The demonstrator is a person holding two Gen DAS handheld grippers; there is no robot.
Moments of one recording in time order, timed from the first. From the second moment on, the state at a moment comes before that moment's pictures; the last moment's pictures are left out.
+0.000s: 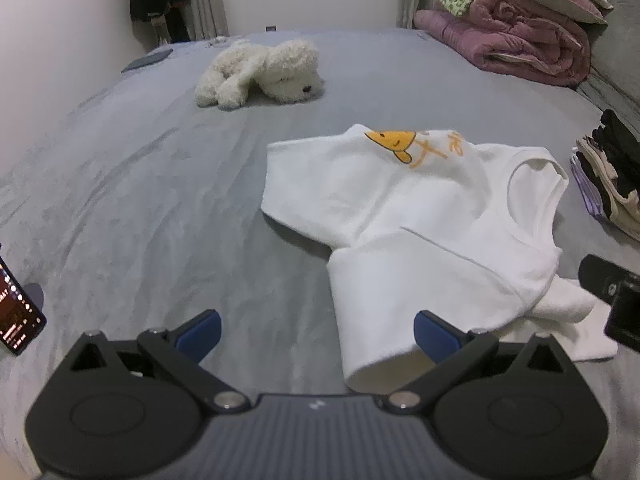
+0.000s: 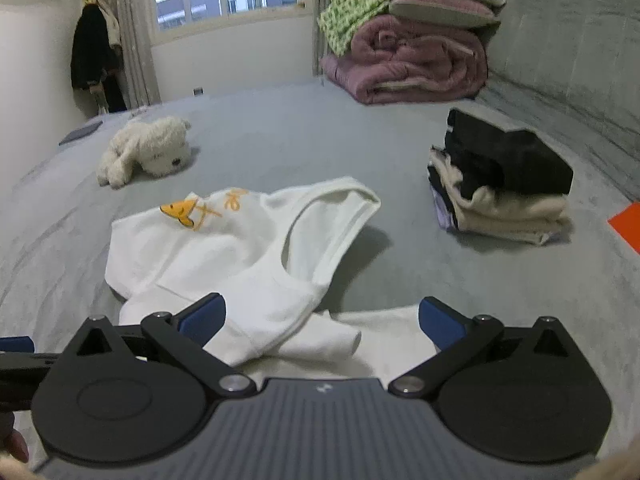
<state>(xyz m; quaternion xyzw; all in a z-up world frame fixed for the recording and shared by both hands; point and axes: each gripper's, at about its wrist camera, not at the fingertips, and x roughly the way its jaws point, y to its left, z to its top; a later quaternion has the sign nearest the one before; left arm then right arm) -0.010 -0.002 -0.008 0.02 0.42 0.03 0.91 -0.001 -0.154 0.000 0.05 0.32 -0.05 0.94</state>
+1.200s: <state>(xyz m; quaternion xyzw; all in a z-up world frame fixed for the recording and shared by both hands) -0.009 -0.018 -0.014 0.03 0.44 0.02 0.90 0.000 -0.160 -0.012 0.05 0.37 -0.04 0.93</state>
